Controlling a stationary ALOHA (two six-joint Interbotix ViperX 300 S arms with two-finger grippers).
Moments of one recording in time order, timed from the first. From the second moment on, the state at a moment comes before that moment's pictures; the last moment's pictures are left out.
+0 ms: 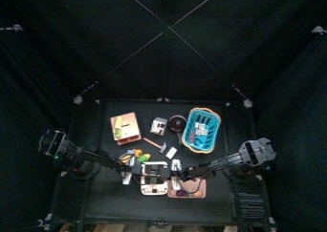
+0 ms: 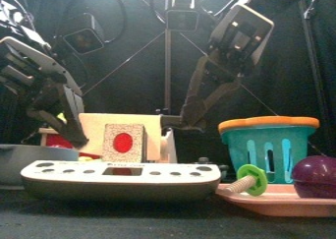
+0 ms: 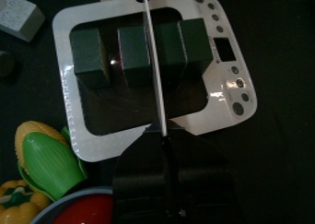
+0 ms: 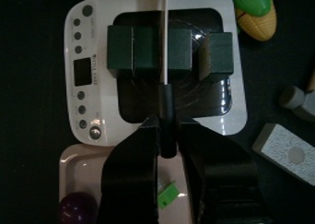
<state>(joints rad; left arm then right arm) -0.22 -0.12 0.97 0.26 -0.04 -0.29 0.25 0.09 0.49 -0.49 0.37 0.65</state>
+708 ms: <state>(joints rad) -0.25 -0.11 0.97 0.20 -0.04 -0.29 0.27 0.11 0.46 -0.44 0.40 0.64</state>
